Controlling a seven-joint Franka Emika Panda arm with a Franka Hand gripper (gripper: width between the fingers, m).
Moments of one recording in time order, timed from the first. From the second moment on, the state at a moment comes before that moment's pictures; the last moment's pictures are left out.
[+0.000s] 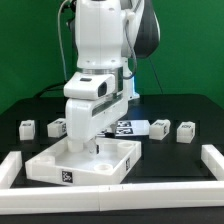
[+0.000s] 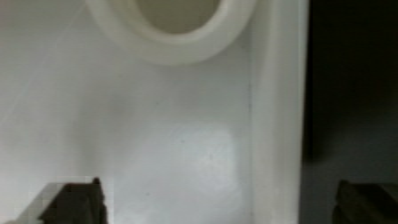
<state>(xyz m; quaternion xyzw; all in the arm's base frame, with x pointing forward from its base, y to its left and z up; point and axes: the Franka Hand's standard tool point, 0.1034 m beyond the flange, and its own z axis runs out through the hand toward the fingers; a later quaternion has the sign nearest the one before) 0.459 -0.047 0.012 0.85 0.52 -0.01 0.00</state>
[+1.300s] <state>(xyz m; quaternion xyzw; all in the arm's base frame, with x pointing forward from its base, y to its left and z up) 0.458 -0.047 0.012 0.85 0.52 -0.01 0.00</state>
